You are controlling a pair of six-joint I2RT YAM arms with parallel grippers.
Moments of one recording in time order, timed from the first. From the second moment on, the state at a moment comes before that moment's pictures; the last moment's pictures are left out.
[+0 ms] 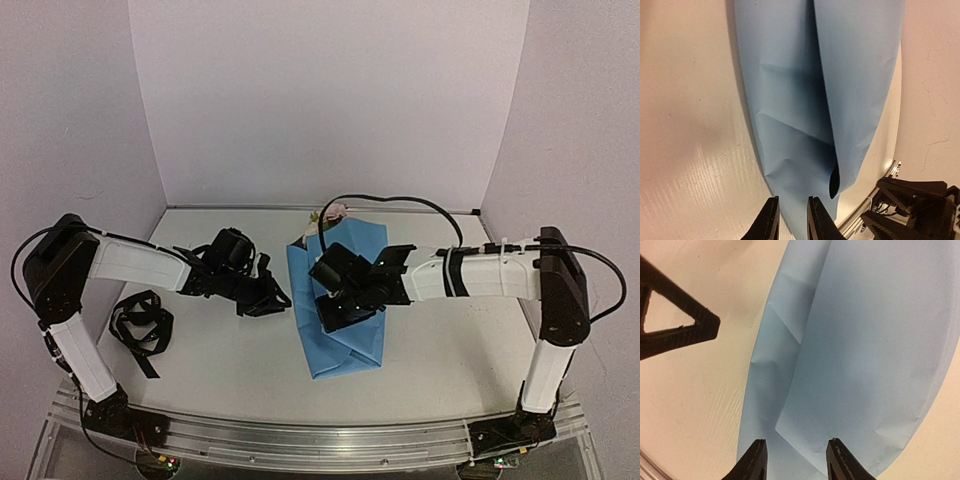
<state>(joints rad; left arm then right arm) -0.72 1.72 0.95 -0.03 0.41 -0.92 1.08 1.90 1.42 -0.61 0.27 0.55</state>
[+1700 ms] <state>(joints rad) -0.74 2.29 1.55 -0.06 0.41 -0.92 0.68 1.48 0.97 -0.49 0.18 0.68</state>
